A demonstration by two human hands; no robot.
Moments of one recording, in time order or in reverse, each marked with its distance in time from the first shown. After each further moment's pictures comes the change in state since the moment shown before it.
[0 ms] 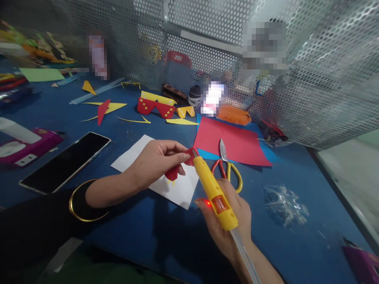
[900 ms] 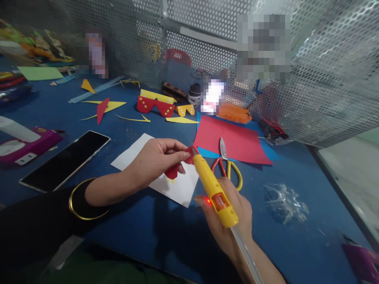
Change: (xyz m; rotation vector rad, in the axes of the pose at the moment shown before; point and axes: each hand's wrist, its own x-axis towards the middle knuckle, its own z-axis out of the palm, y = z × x) left_hand 0.000 -0.001 0.001 0.010 0.006 -0.004; right_hand 0.001 0.002 -0.001 -0.009 0.013 -0.018
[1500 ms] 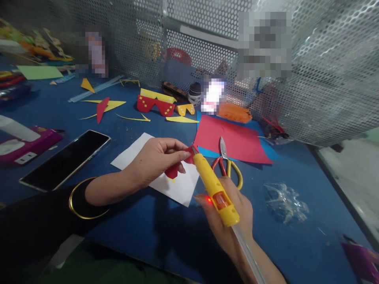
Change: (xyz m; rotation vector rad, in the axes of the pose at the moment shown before) left_hand -0.002 0.001 0.000 0.001 -0.013 -0.009; right_hand 0.002 -0.001 0.001 -0.052 0.026 -0.045
